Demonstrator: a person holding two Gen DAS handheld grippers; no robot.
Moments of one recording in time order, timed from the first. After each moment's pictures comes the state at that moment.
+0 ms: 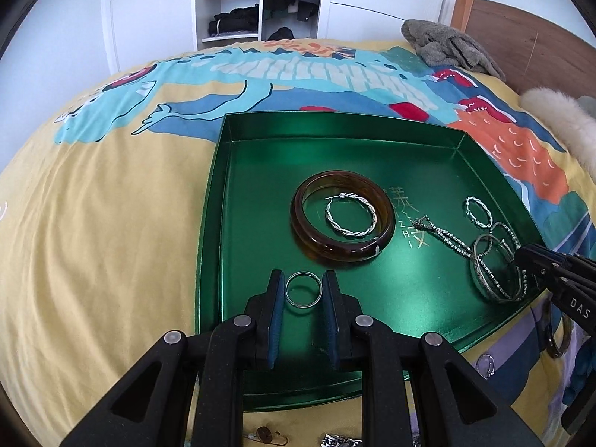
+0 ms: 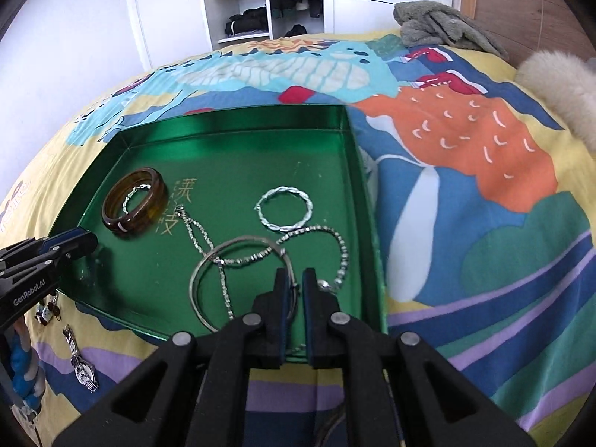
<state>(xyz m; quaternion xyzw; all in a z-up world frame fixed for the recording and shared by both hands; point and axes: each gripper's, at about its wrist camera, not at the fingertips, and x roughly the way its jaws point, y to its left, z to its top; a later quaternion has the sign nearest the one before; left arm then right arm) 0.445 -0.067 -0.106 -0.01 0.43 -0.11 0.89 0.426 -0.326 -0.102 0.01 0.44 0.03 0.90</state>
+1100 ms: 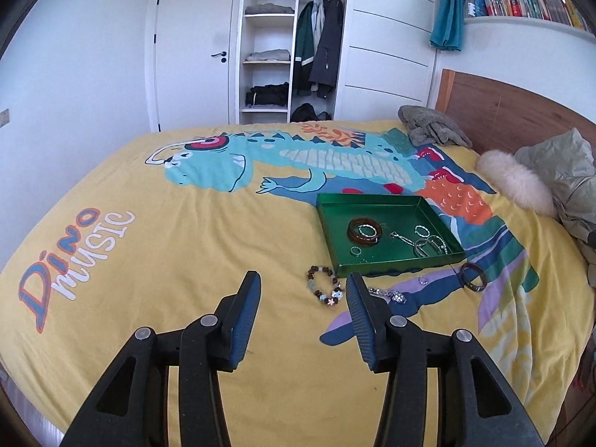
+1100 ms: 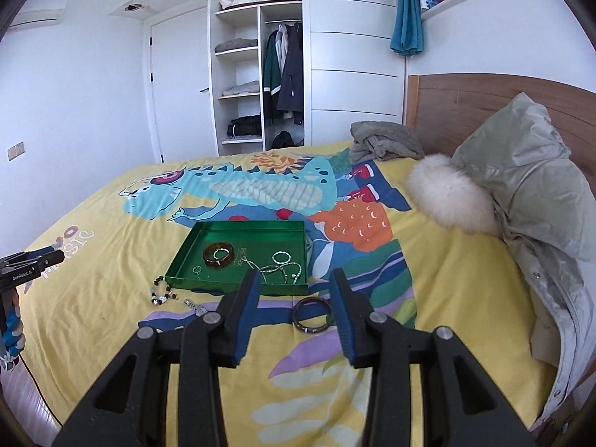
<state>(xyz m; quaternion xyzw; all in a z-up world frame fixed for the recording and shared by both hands) 0.197 0.090 0.068 -0.02 0.31 -0.09 0.95 0.143 -0.333 0.113 0.01 0.26 -0.01 0.96</state>
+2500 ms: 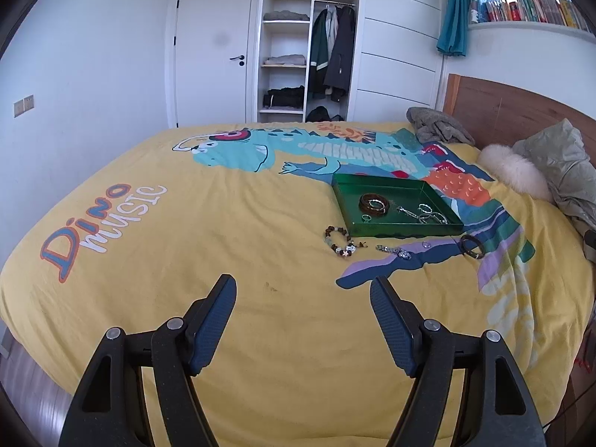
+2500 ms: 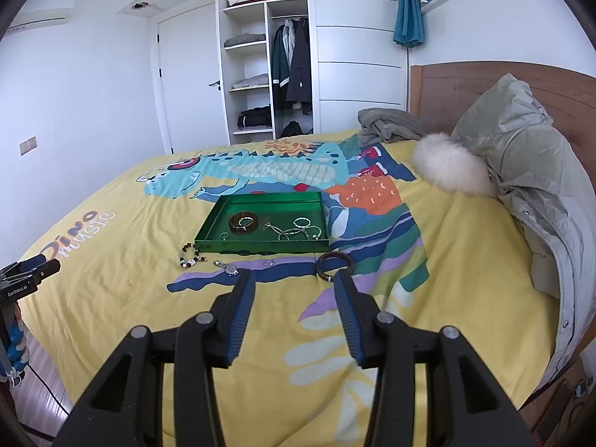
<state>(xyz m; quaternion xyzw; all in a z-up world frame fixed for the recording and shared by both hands) 0.105 0.116 0.037 -0.02 0.30 -0.06 0.95 0.065 -0.300 0.086 0.02 0.28 0.01 0.96</state>
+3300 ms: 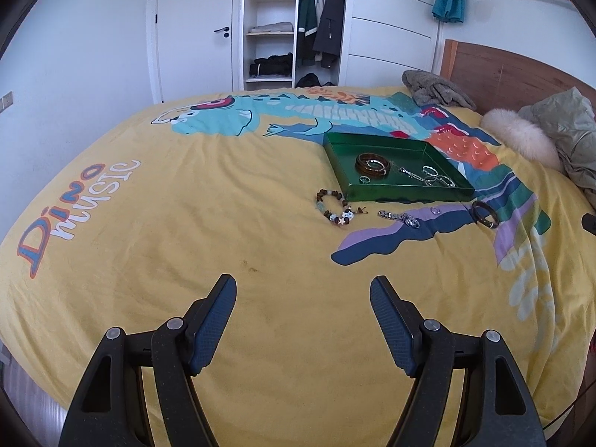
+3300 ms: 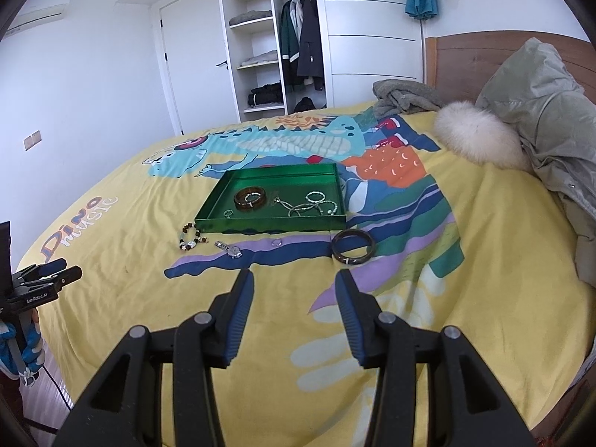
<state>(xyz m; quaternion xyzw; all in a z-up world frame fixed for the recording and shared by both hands) 0.156 0.091 -0.019 0.00 0.36 -0.08 0.93 0.113 -0.309 0.039 0.03 0.32 0.04 0.95</state>
